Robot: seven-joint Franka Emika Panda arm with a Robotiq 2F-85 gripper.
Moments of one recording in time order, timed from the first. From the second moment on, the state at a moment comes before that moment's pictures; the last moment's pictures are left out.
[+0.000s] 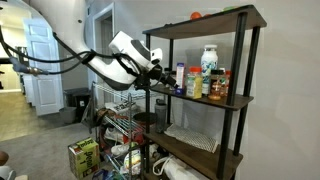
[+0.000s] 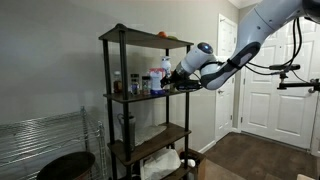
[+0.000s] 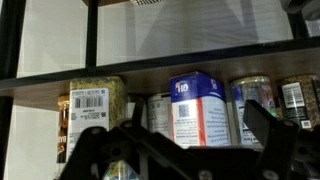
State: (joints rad) arm -0.07 0.04 -0.04 -2.10 -1.16 3.14 1.25
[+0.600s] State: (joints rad) arm -0.05 -0.06 -0.04 -2.36 -0.87 3.14 0.91
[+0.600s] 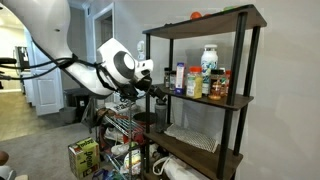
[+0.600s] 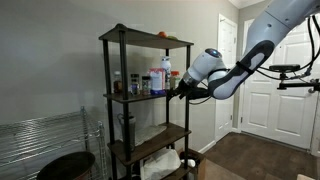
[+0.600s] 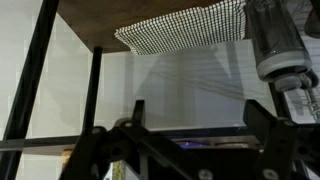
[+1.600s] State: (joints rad) arm 0.03 -0.23 0.01 -2.32 -0.18 2.65 0.33
